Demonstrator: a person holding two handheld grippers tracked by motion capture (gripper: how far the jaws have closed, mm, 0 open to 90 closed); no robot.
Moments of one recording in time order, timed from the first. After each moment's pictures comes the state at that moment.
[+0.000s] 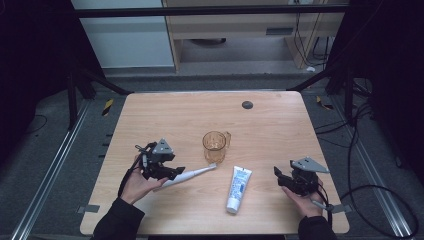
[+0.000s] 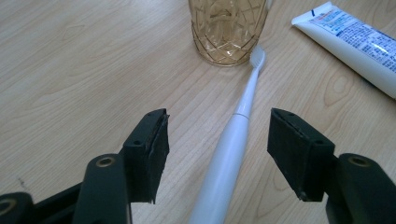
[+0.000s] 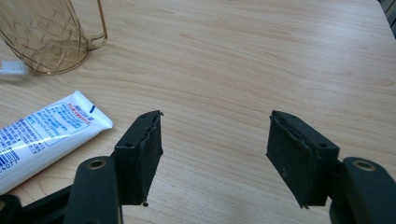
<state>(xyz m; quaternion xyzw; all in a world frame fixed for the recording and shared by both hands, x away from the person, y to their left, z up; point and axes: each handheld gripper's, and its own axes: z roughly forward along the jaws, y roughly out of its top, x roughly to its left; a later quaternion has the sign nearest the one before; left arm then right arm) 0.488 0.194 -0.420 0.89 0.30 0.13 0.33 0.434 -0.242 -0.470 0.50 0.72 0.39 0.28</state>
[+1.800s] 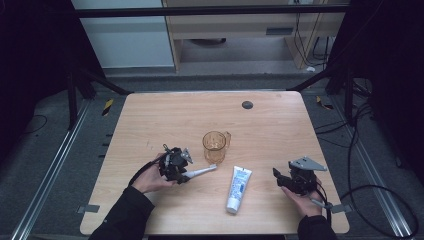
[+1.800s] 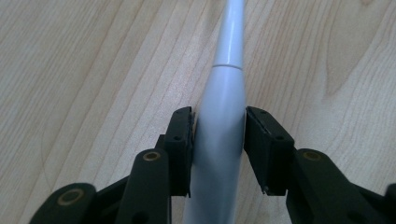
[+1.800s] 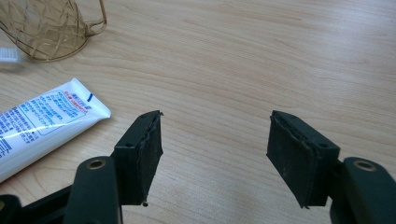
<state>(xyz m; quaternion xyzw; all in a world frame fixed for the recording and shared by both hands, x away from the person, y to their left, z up) 0.519 0.156 -0.467 0.96 0.19 0.05 0.17 0.440 -0.243 -0.477 0.50 0.73 0.38 0.27</state>
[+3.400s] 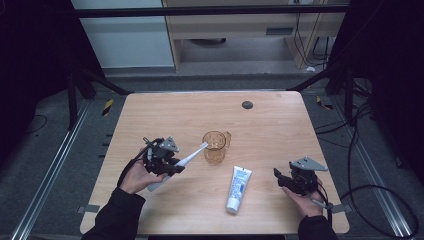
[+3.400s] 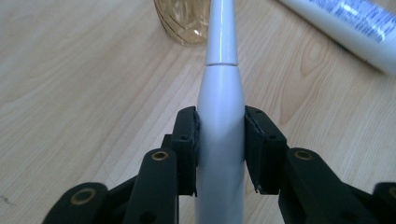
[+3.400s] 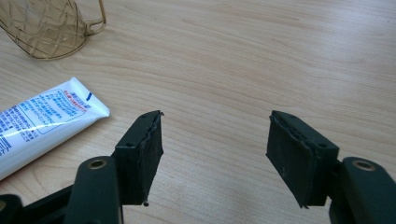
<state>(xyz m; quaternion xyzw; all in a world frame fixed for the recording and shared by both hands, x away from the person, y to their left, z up) 0.500 0.186 -0.406 0.92 0.24 0.08 0.28 0.439 -0.245 -0.476 0.50 0.73 0.38 0.27</state>
